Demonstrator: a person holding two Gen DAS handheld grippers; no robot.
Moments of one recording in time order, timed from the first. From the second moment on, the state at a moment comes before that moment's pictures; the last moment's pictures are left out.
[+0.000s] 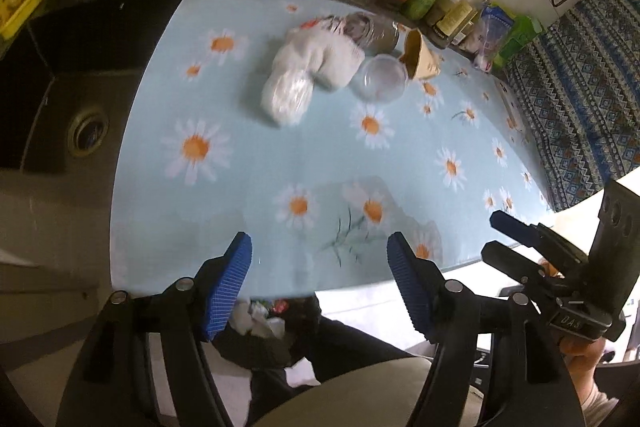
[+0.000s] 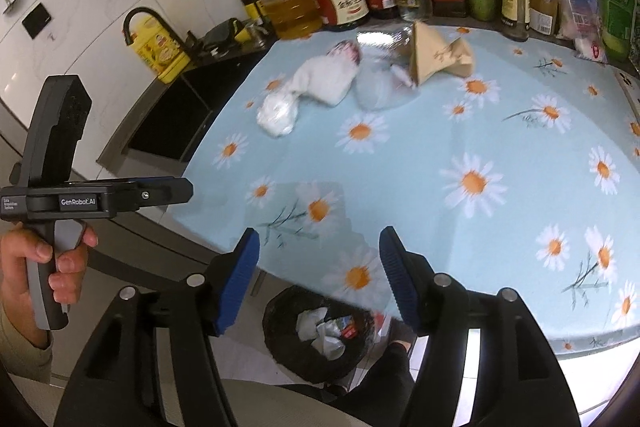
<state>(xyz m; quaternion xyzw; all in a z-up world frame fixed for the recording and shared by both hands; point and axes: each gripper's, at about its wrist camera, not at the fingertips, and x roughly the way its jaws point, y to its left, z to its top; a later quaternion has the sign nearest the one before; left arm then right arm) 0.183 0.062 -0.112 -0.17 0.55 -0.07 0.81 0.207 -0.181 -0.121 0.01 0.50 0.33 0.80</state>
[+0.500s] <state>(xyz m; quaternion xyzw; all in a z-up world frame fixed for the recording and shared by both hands) 0.273 0.061 -0.128 -0.14 0.57 -0.04 0.81 0.306 -0.212 -0.136 0.02 0.52 0.29 0.81</state>
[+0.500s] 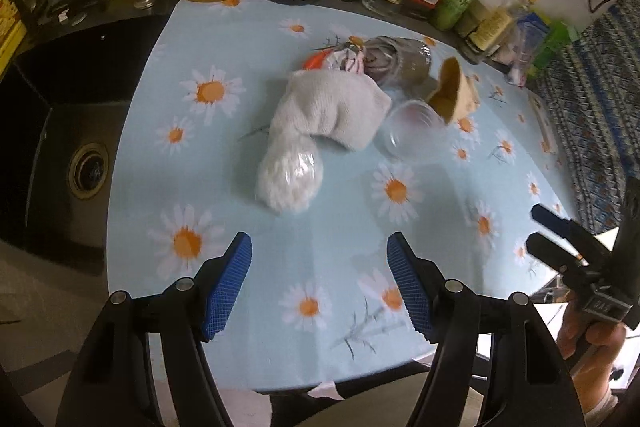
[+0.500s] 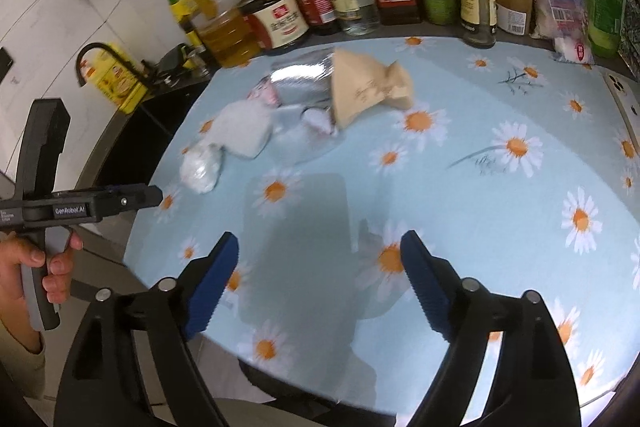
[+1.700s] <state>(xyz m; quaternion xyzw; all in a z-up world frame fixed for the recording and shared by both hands) 0.307 0.072 -0.159 -0.15 0.59 0.01 0.79 0.433 -0.176 -0.163 0.00 0.54 0.29 0.79</state>
